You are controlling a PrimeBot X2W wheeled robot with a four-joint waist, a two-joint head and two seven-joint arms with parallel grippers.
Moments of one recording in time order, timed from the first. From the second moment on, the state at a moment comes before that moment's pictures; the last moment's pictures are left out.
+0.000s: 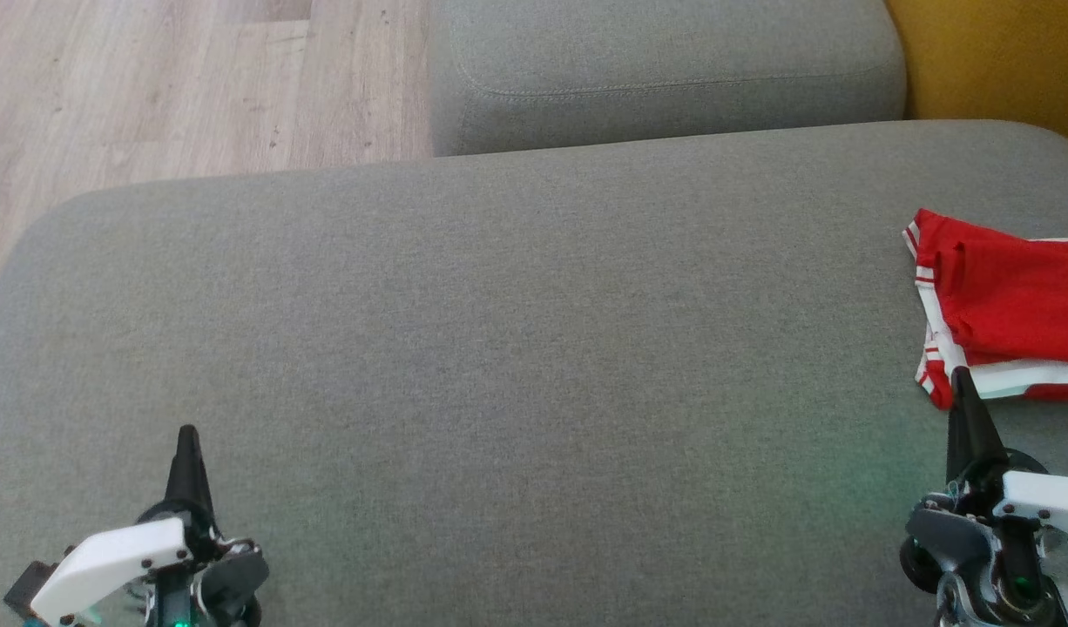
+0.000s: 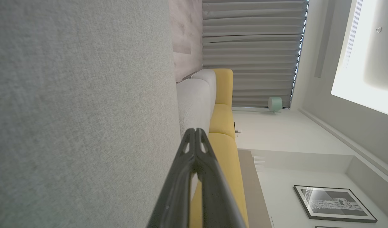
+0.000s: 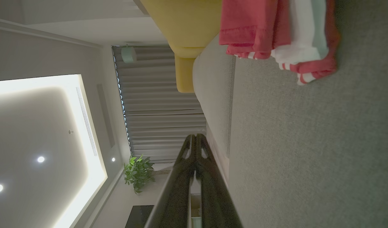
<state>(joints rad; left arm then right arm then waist) -0.06 0.05 0.08 0.27 -1.62 -0.12 0.11 -0.05 -0.05 -0.13 0.28 1.61 0.13 0.11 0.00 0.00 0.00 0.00</state>
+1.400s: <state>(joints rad) -0.06 0.05 0.08 0.27 -1.62 -0.12 0.11 -0.05 -0.05 -0.13 0.28 1.61 0.13 0.11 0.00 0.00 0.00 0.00</state>
